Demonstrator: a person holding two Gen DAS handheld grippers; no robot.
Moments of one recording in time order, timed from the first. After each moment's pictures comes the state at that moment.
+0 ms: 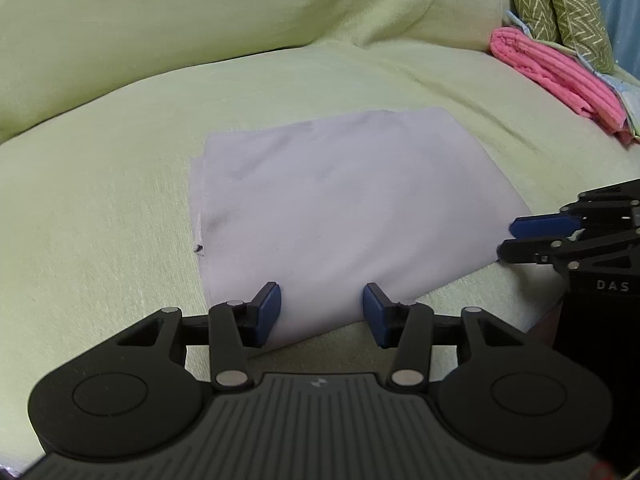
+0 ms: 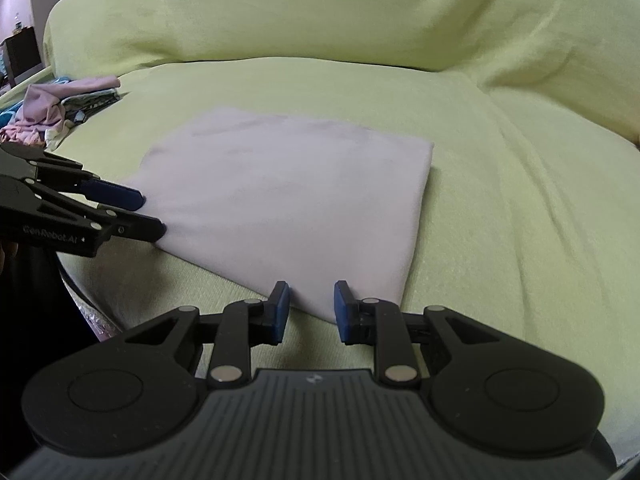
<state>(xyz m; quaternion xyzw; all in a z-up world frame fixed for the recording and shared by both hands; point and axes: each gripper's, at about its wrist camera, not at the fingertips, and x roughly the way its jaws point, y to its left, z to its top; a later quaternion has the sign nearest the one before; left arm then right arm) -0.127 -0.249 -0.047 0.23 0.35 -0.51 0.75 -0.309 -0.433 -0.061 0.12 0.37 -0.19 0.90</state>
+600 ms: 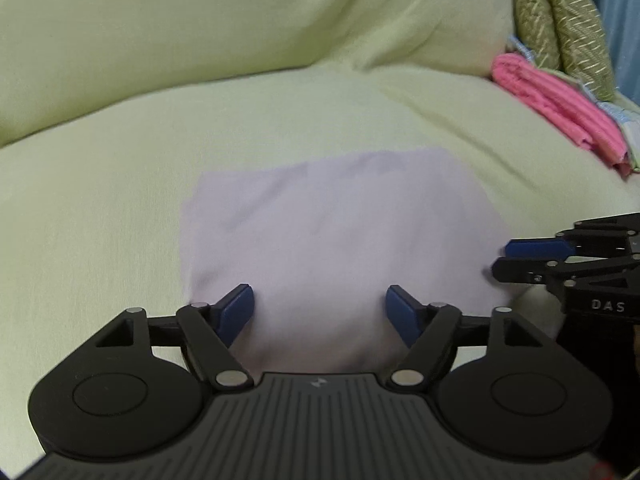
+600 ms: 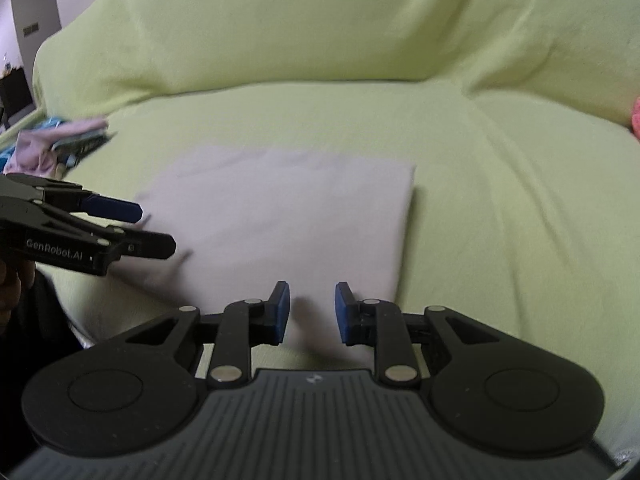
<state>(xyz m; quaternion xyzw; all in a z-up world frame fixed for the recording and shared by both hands) -0.110 -0.278 -0.040 0.20 0.34 -0.53 0.75 -0.309 -0.460 -0.055 0.16 0.32 -0.20 0.91</state>
